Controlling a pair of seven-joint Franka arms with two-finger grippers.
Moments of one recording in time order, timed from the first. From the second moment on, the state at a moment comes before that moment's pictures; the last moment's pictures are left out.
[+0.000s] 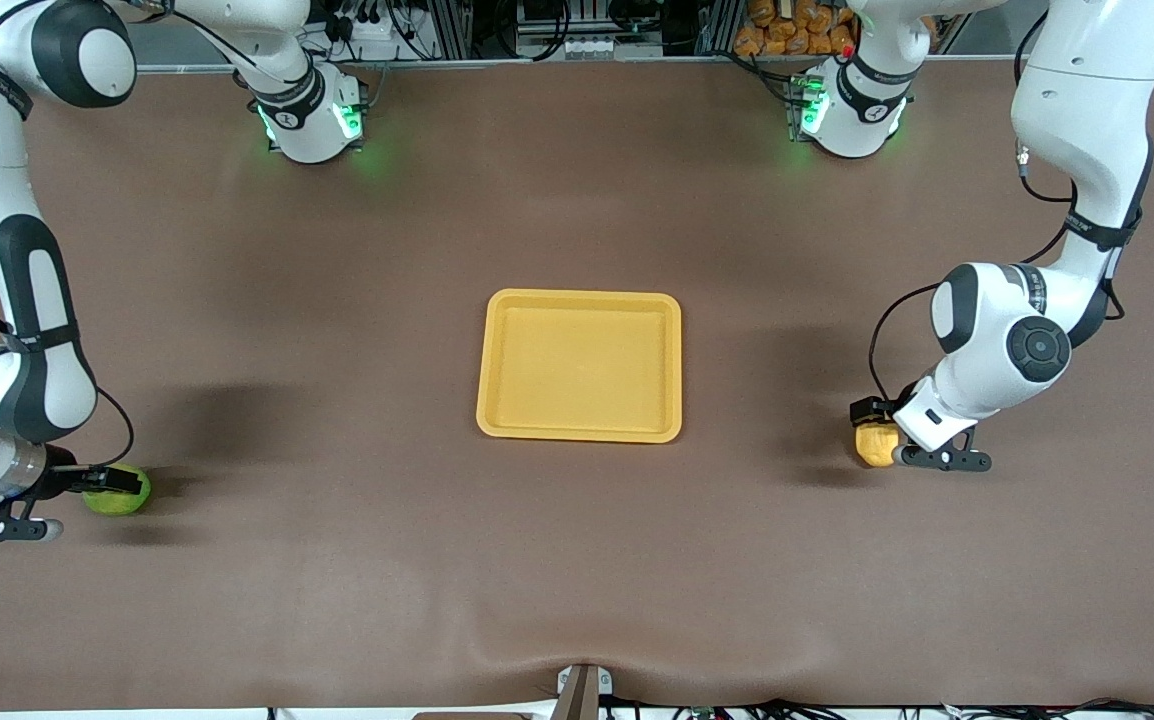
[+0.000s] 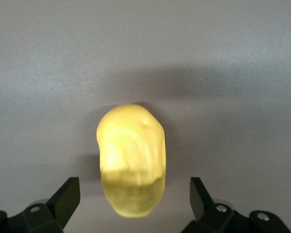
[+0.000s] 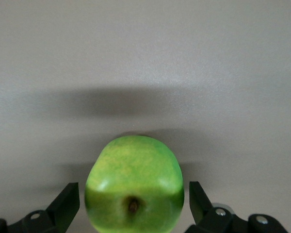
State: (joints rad) left arm 0.05 0.51 -0.12 -1.96 0.03 2.51 0.00; right arm -0.32 0.84 0.02 -1.38 -0.01 2.23 -0.25
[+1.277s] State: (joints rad) left arm 0.05 0.56 -0.12 -1.93 0.03 2.54 -0.04; right arm -0.33 0.85 0.03 -1.35 0.05 2.21 -0.26
